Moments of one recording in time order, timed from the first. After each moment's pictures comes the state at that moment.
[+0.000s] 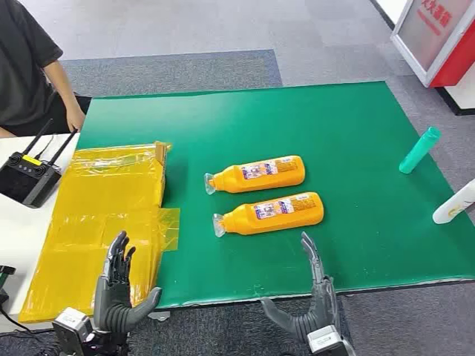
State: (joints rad) left arm 0.27 -0.16 -0.12 -1.51 -0.08 -0.09 -0.66; right arm 0.28 0.01 0.51 -1.66 0.25 -0.42 -0.52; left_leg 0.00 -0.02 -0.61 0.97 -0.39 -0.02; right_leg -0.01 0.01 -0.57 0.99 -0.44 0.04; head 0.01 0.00
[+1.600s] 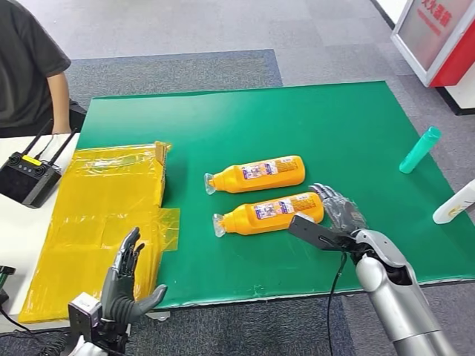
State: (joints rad) left arm 0.17 -0.17 -0.01 -1.38 -0.20 -0.26 -0.68; right arm -0.29 -0.20 0.36 -1.34 0.84 0.14 0.09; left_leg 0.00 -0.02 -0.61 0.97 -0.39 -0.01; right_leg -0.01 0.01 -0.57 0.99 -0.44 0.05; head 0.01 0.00
